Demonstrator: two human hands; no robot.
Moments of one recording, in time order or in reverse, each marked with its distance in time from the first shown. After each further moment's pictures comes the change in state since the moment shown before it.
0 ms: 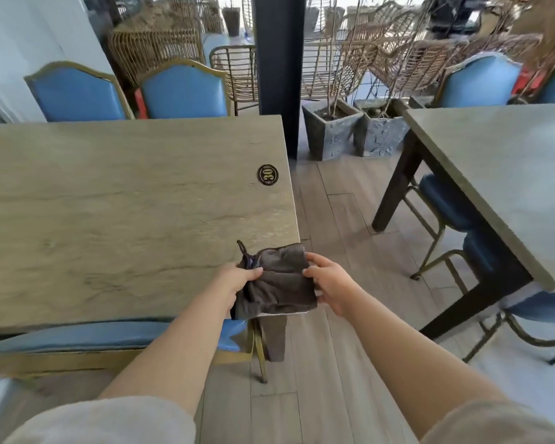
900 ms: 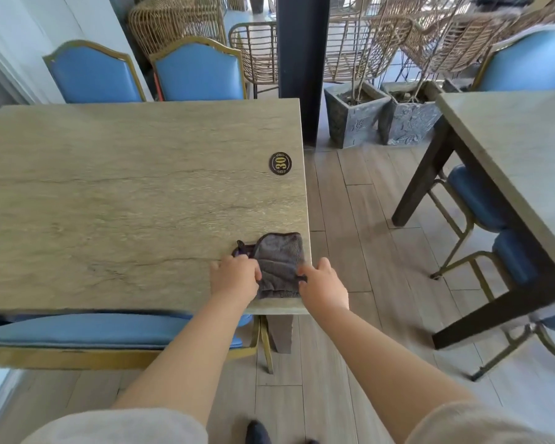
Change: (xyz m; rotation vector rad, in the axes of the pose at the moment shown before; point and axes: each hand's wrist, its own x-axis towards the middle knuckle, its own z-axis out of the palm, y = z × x) left_hand 0.025 -0.012 0.010 1.345 0.316 0.410; right_hand 0.037 0.030 0.017 -1.097 0.218 -0.265
